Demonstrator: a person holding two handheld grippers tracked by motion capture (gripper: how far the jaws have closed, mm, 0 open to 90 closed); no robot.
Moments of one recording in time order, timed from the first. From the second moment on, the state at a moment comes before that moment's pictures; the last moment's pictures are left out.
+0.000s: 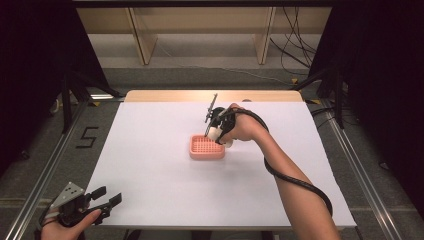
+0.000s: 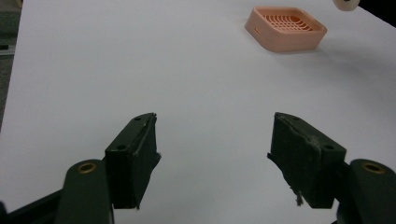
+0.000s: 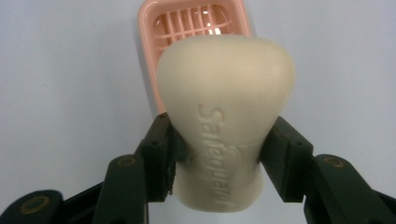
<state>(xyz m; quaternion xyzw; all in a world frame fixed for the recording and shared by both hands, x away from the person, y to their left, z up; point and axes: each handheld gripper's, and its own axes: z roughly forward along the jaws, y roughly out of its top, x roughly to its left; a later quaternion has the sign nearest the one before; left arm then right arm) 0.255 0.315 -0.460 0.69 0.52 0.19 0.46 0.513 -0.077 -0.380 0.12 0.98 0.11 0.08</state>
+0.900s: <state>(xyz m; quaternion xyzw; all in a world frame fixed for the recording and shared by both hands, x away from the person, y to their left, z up) 0.254 0.315 -0.459 0.69 0.53 0.19 0.46 0.521 -0.054 -0.391 0.08 0.99 0.12 0.09</state>
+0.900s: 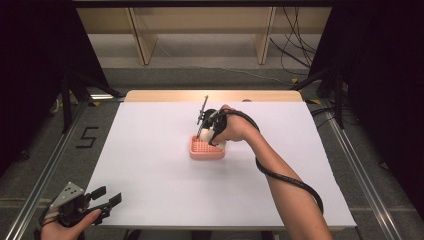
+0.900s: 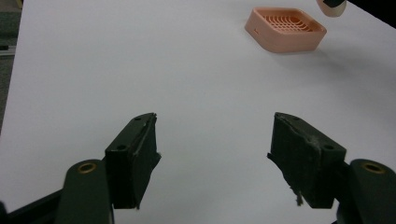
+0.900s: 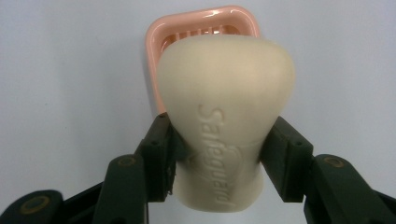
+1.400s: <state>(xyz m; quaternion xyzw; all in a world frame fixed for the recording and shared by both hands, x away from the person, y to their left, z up) 0.255 0.315 -0.459 0.69 0.53 0.19 0.46 0.519 -0.043 -0.403 0.11 0.99 0.11 0.07</state>
